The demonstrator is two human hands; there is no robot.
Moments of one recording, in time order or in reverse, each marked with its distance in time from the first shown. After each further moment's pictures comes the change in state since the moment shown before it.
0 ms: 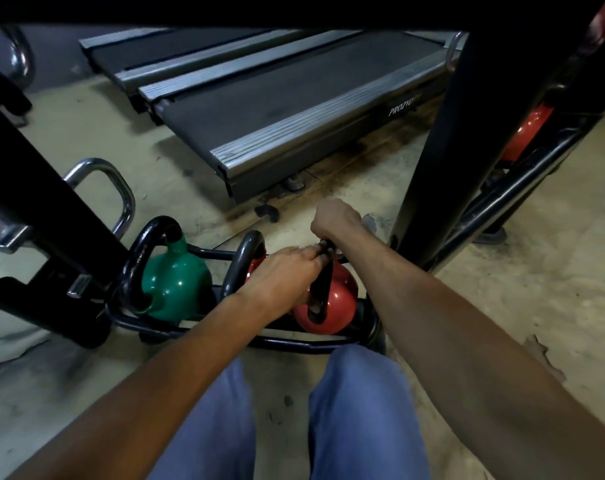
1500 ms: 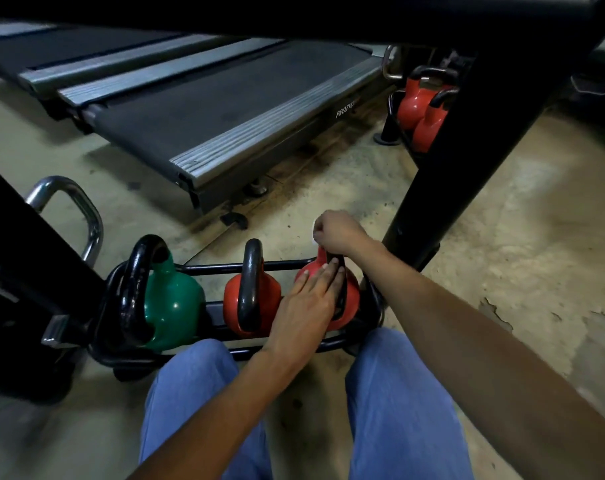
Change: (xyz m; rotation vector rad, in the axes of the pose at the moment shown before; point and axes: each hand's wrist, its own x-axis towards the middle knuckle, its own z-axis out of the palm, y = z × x) left_hand -0.051 0.000 0.053 -0.235 0.269 0.073; right_hand -0.029 -0.008 0.013 0.140 0.064 0.057
